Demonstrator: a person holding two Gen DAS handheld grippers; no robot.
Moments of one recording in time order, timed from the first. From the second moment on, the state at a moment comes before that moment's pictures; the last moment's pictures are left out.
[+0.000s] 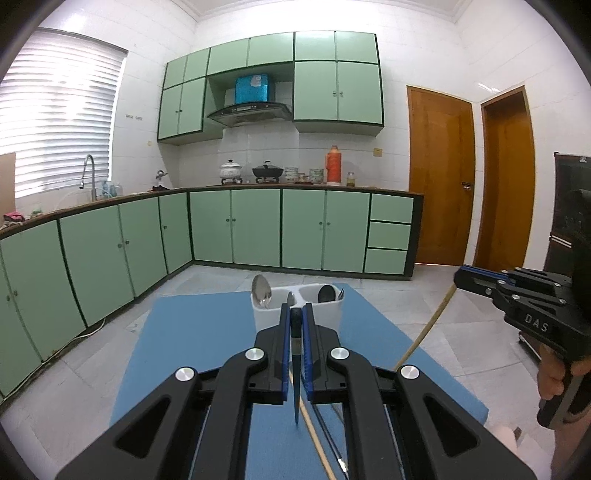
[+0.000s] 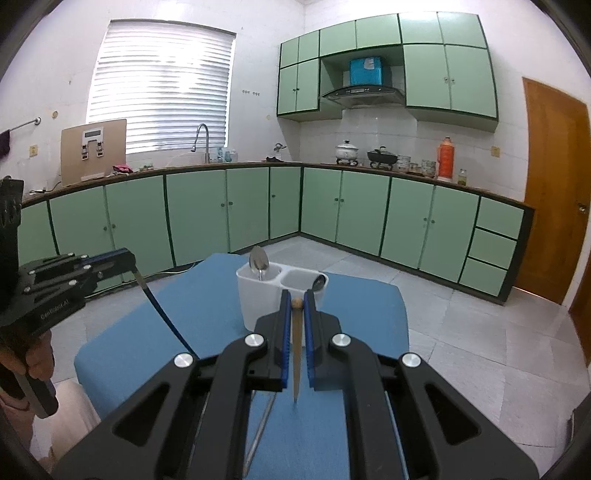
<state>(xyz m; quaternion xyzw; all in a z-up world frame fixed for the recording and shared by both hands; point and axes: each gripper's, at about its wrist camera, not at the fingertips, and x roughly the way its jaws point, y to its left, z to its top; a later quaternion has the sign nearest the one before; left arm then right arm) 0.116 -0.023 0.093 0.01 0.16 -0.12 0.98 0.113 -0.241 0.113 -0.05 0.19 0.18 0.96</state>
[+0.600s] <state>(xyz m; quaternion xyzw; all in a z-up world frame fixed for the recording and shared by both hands) 0.166 -0.018 0.165 -0.02 0.06 -0.10 0.99 0.170 -0.240 0.194 -0.01 0.11 0.18 0.98</state>
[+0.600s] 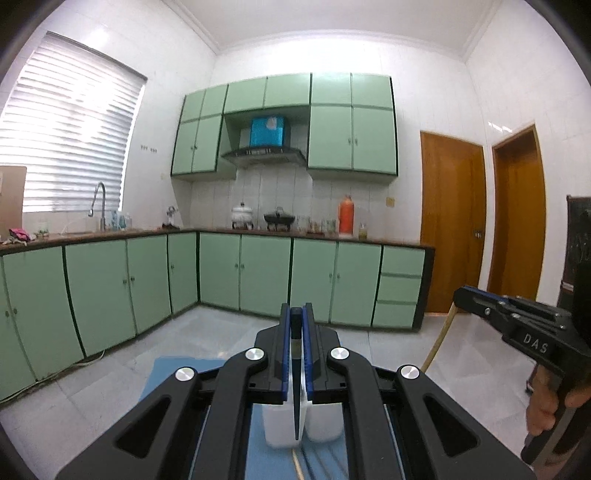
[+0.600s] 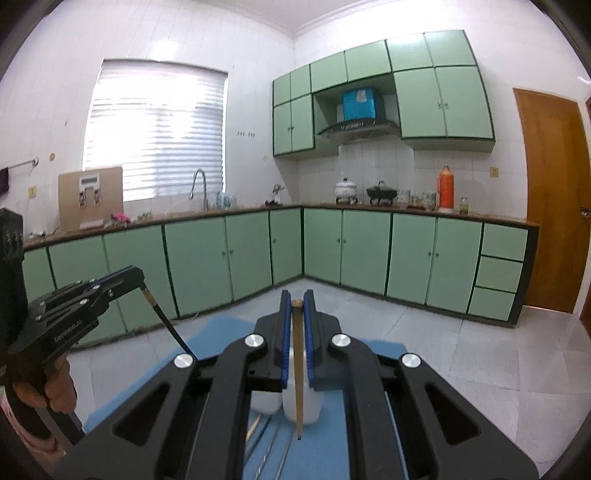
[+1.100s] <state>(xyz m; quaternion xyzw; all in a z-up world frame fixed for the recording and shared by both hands) 0.245 -0.045 0.171 -0.01 0.02 -0.07 1.00 0.266 -0.222 0.197 -0.01 0.08 0.16 0.98</state>
